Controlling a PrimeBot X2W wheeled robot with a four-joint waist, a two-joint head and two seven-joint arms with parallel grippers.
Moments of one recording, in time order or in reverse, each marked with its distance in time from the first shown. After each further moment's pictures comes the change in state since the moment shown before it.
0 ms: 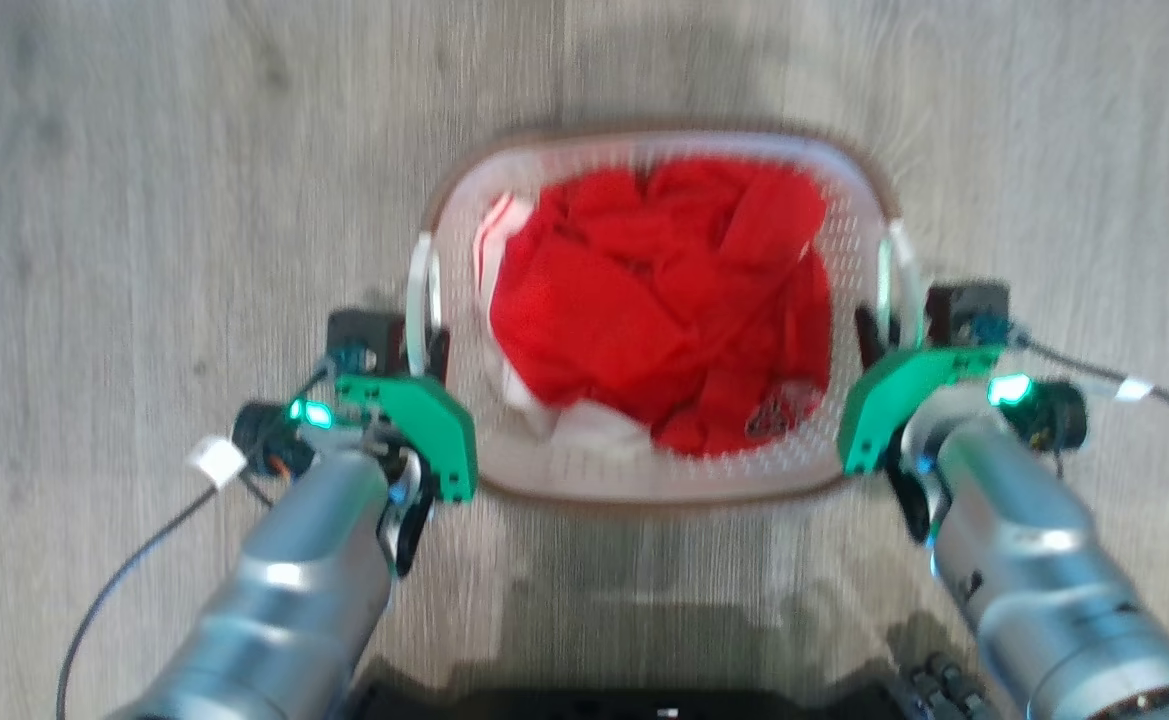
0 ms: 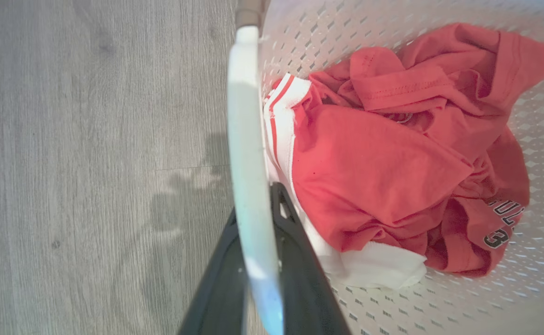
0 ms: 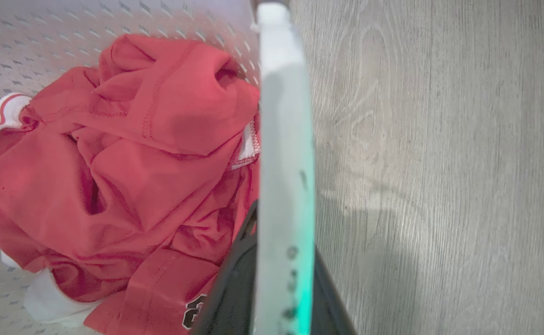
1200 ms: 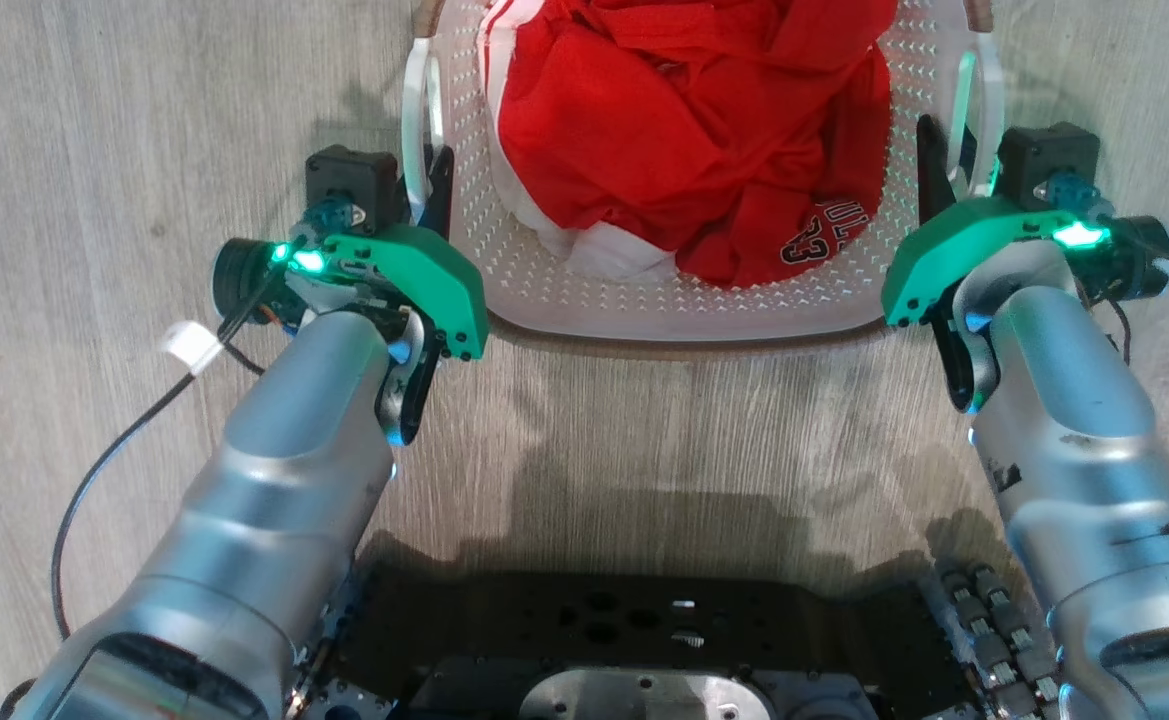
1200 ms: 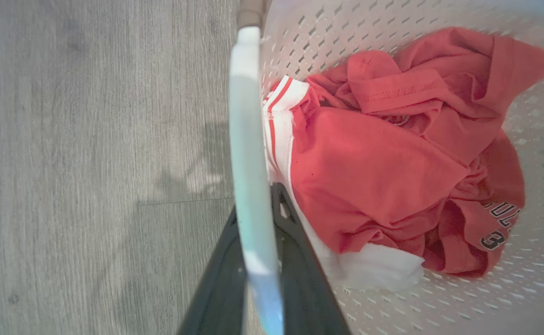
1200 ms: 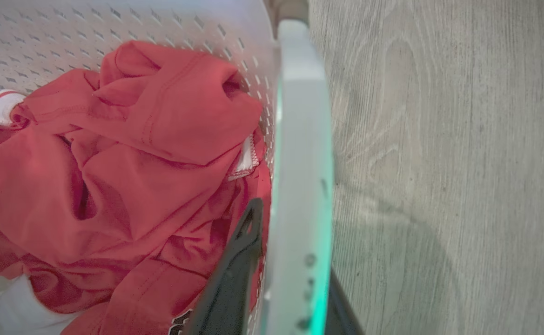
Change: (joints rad) left arm -0.132 0.005 0.081 -0.136 0.087 0.011 0.000; right arm -0.078 -0.009 -0.183 -0.208 -0.221 0.000 -0.001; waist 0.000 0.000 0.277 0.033
